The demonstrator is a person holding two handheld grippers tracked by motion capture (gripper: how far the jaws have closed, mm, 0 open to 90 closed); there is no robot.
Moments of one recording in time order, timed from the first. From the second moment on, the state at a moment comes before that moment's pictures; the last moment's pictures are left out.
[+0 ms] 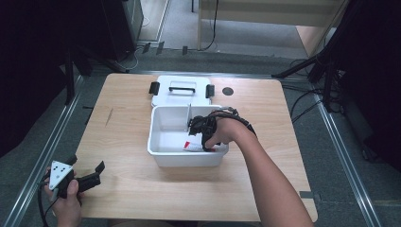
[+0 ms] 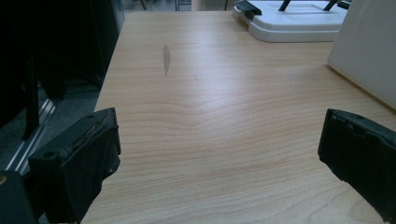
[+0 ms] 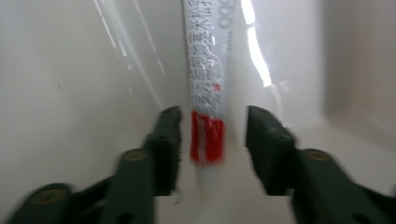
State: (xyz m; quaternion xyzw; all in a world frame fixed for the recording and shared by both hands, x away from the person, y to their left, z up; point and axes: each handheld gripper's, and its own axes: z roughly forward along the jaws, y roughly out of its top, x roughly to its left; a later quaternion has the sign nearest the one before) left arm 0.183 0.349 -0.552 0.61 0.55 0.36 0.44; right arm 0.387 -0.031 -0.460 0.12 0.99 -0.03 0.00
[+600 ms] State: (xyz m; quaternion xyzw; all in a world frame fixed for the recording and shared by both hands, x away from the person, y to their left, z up) left arm 0.184 0.348 -0.552 0.61 0.55 0.36 0.44; right arm 0.392 -0.045 -0.421 0.16 0.99 0.04 0.01
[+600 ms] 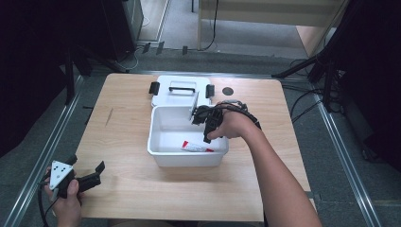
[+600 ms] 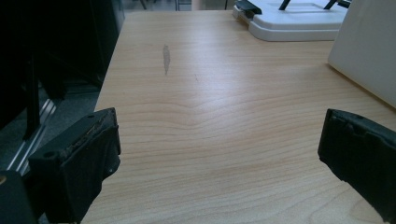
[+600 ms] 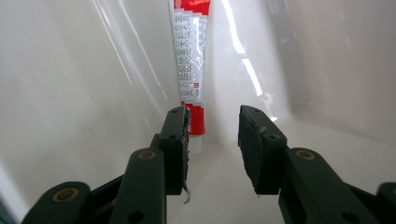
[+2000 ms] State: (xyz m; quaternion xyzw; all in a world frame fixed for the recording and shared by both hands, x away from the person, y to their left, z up) left arm 0.184 0.347 -0.552 0.61 0.55 0.36 0.43; right arm 0.385 -0.160 -0.362 0.36 0.91 0.19 0.09
